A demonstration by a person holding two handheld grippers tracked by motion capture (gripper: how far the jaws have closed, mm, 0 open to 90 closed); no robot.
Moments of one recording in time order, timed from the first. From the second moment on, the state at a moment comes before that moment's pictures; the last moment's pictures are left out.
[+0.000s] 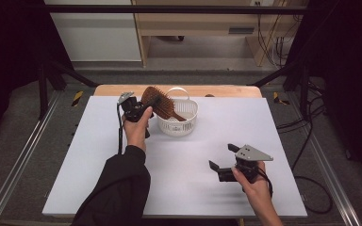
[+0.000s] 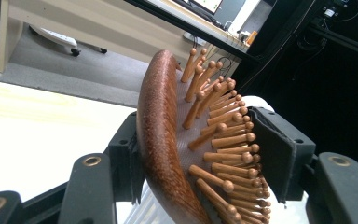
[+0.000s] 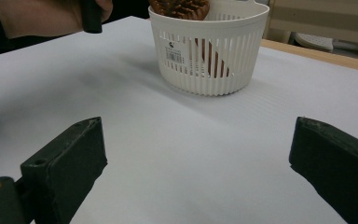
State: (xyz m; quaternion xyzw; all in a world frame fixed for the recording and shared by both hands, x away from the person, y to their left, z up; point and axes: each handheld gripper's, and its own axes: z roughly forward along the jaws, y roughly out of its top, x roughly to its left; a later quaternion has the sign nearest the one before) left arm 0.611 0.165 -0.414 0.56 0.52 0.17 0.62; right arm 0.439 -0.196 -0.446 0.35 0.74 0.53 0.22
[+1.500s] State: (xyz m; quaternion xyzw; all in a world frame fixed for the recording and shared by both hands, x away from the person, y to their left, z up) left arm 0.610 0.171 -0.416 0.56 0.53 0.19 0.61; right arm 0.439 -0.195 -0.447 0.35 0.75 0.53 0.21
